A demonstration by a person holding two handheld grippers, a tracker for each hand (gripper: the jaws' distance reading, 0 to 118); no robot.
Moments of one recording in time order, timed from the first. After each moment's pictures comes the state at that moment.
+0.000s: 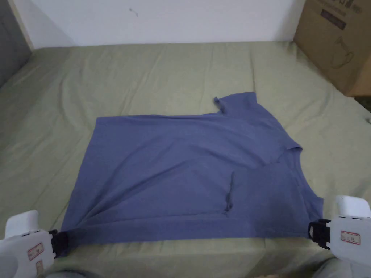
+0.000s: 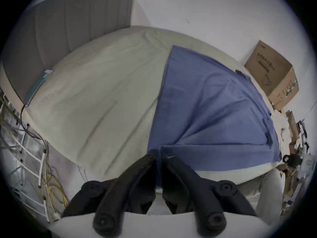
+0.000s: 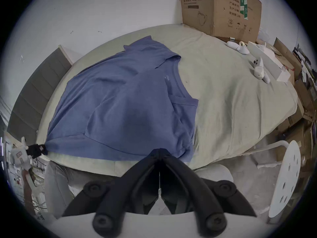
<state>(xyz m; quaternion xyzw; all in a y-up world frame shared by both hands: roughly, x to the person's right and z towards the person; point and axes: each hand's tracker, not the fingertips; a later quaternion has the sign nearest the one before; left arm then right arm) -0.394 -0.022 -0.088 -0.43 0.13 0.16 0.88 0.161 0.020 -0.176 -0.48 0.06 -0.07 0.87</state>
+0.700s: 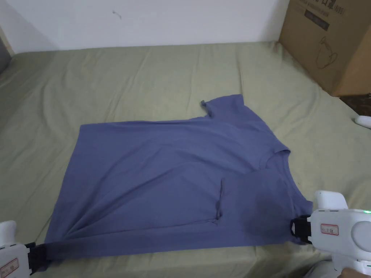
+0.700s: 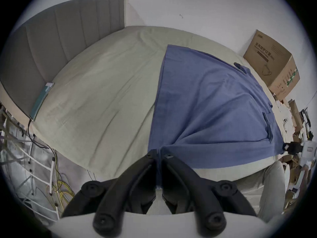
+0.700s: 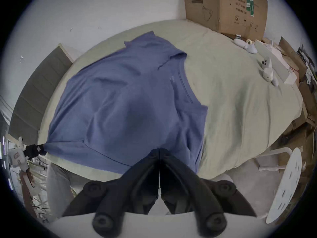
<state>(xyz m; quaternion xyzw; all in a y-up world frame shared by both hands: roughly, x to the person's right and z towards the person) -0.385 0.019 -0.099 -0.45 0.13 0.12 0.87 0.160 0.013 -0.211 -0.50 0.08 -0.07 0.86</state>
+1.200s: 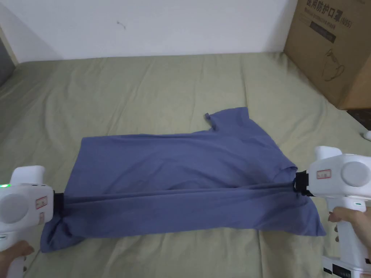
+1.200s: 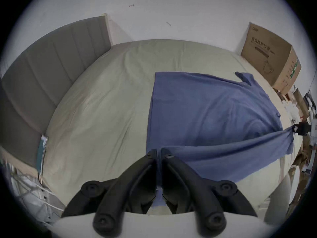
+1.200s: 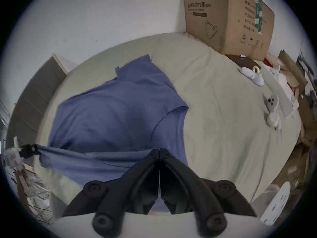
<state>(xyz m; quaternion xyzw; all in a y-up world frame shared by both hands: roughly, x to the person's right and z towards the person) -0.395 0.046 -0.245 -0.44 0.11 0.04 0.89 0.149 0.047 -0.353 -0.48 0.05 -0.03 0.88</state>
